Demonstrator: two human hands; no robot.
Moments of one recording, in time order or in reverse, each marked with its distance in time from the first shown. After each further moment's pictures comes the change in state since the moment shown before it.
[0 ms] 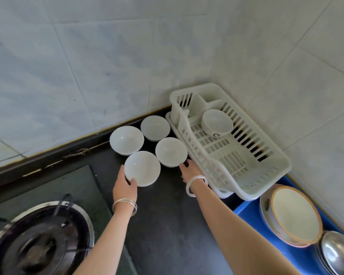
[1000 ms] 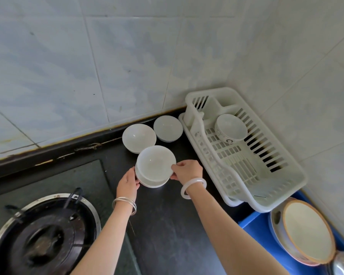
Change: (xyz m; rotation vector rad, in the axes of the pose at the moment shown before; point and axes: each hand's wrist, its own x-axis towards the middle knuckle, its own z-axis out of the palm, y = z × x) left_hand 0.013 -0.005 -0.014 -0.605 -0.100 -0.232; right_hand -0.044 -0.047 0.024 0.148 0.026 -0.062
